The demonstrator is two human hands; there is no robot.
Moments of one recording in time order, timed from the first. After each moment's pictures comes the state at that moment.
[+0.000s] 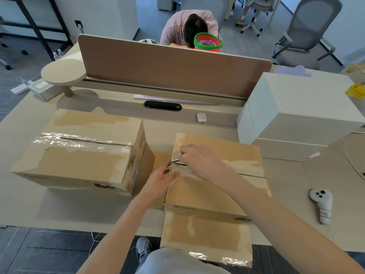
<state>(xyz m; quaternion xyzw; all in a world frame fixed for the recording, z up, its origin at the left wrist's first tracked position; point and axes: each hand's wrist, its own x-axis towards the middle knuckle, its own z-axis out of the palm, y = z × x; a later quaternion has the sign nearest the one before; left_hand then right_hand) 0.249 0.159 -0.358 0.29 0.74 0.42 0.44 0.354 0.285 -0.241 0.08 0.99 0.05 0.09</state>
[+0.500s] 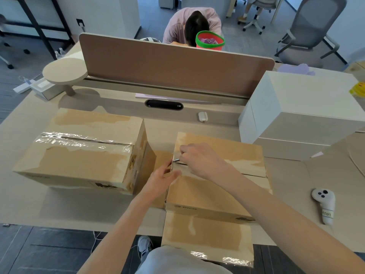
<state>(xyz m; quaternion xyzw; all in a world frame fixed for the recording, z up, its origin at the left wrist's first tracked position) 0.245 0.159 -0.361 0.28 0.75 0.41 0.43 0.350 0.282 -0.231 0.07 0.99 0.05 0.11</state>
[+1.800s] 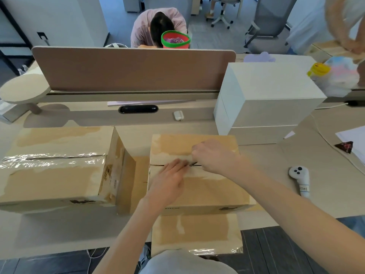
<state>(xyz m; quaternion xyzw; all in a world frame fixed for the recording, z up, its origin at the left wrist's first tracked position) 0.312 0.198 -0.334 0.68 0.71 0.19 0.09 0.425 0.323 -0.217 0.15 0.96 0.09 0.20</state>
